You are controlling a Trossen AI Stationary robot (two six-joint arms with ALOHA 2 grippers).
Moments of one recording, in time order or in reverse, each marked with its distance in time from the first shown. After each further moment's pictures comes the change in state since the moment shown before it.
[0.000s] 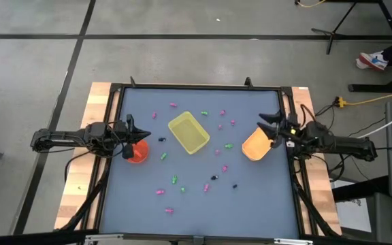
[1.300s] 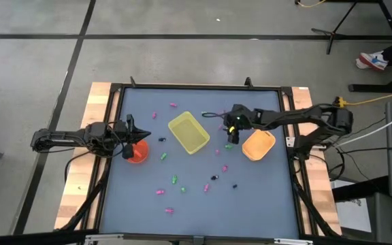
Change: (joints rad) left arm 0.000 0.000 0.000 0.000 0.000 0.000; right arm -0.262 1.389 0.545 -0.204 -0.262 -0.487
